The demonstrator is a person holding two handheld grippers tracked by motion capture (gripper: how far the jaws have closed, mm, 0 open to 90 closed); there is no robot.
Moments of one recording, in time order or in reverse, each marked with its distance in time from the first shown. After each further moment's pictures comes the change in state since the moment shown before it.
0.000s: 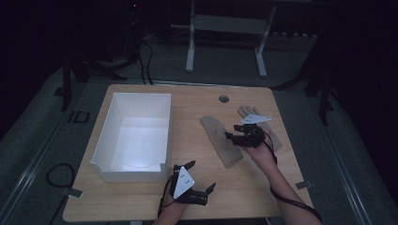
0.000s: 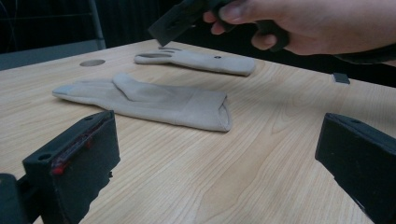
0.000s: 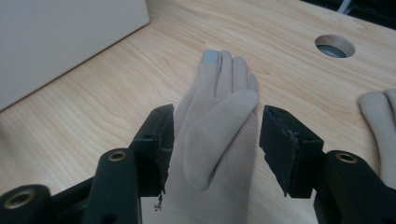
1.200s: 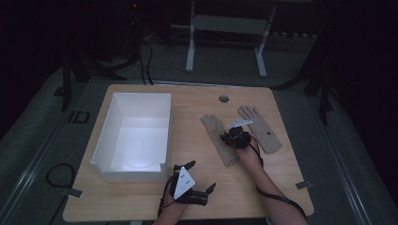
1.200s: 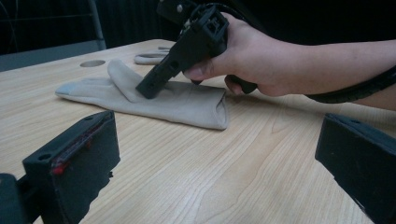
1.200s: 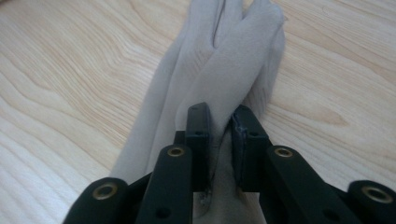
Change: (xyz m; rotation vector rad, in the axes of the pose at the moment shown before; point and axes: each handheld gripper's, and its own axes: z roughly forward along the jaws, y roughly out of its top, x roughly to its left) left arm -0.001 0.000 0.000 0.002 0.001 0.006; right arm 0.001 -0.024 0.064 0.124 -0.065 0.026
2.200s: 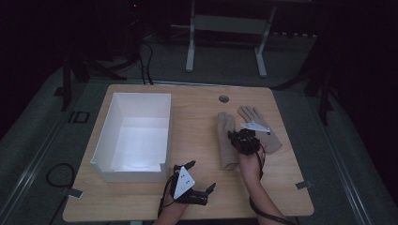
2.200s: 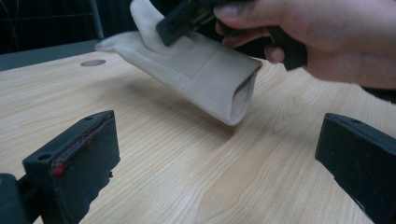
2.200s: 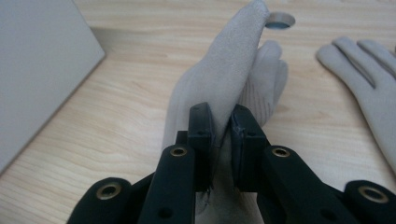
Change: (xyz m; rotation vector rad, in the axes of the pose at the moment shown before) left arm 0.000 0.000 0.000 0.003 0.002 0.000; right arm 0.036 0.003 -0.071 -0.183 -0.160 0.309
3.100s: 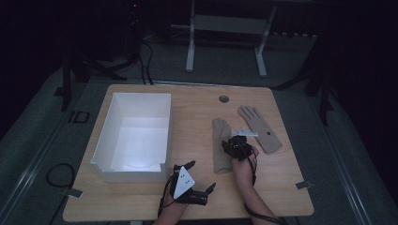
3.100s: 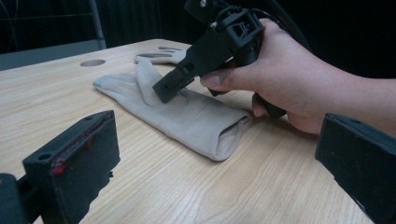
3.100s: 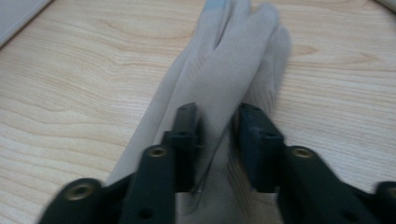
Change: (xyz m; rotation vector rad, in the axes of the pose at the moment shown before) left arm 0.000 0.000 0.000 -0.002 -0.002 0.000; right arm -0.004 -0.035 0.045 0.115 -0.022 -0.017
